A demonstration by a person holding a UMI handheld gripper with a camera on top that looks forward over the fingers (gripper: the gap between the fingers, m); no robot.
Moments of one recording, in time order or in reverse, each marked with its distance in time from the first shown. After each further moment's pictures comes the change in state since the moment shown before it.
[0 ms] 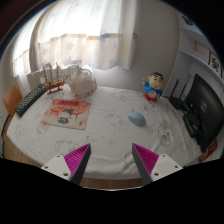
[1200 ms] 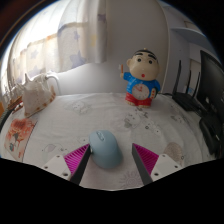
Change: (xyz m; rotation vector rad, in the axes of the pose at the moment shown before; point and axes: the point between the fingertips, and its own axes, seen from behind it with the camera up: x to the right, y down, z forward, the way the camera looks) arm 0.163 -0.060 0.282 0.103 -0.020 0.125
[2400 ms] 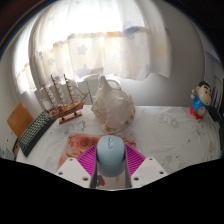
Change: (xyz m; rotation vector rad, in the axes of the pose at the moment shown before) arm -0.356 -0.057 -0.077 -0.027 -0.223 -0.028
